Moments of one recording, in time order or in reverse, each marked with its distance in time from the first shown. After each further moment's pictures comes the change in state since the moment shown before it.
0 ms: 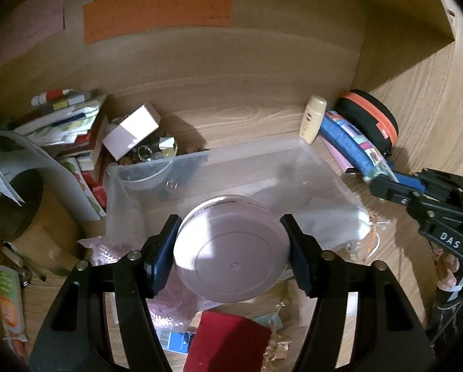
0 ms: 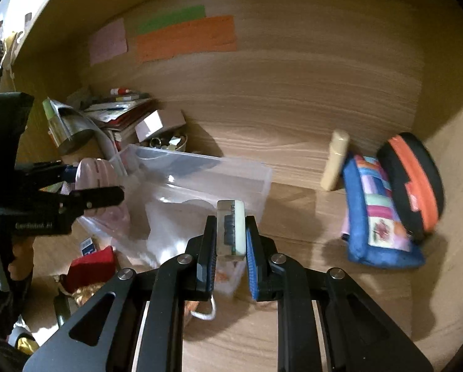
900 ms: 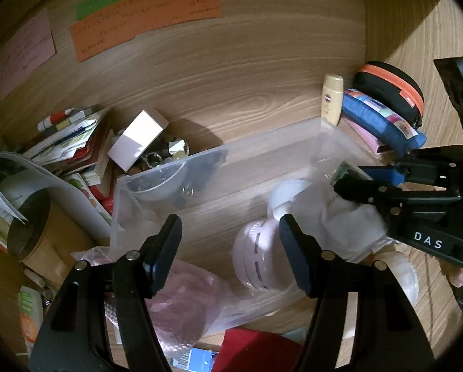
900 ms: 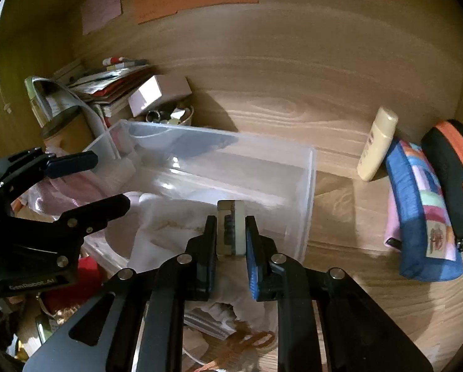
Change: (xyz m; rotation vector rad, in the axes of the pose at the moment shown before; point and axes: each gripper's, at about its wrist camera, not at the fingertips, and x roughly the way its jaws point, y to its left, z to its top) left arm 0.028 -0.015 -0.009 0.138 -0.032 0.166; right arm 0.069 0.014 -0.003 -0.004 0.099 0.034
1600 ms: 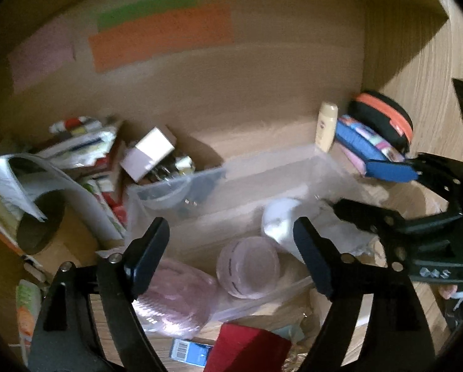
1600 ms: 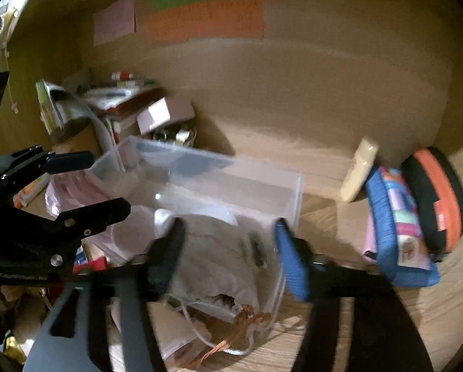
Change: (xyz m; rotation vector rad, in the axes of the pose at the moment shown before) left arm -0.034 0.015 0.003 -0.068 -0.087 -0.017; right arm -0.045 0.023 -0.001 -0.050 -0.142 -0.090
